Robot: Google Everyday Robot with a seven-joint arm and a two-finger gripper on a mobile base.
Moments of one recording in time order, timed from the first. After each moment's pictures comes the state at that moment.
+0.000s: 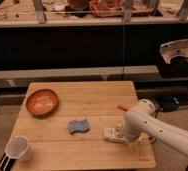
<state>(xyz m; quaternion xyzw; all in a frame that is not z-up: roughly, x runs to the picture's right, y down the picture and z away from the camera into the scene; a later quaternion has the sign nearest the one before) 0.171 0.277 0.754 -0.34 -0.11 -0.19 0.92</state>
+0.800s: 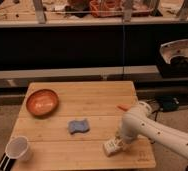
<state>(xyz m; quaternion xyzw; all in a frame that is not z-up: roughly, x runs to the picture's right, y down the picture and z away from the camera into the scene) 0.153 0.285 0.755 -0.33 -0.13 -0.19 0.92</state>
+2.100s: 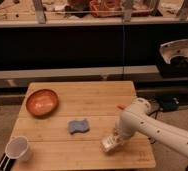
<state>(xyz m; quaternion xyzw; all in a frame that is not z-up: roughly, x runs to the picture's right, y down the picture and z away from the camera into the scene) 0.134 0.243 0.744 -0.28 -0.14 -0.22 0.92</state>
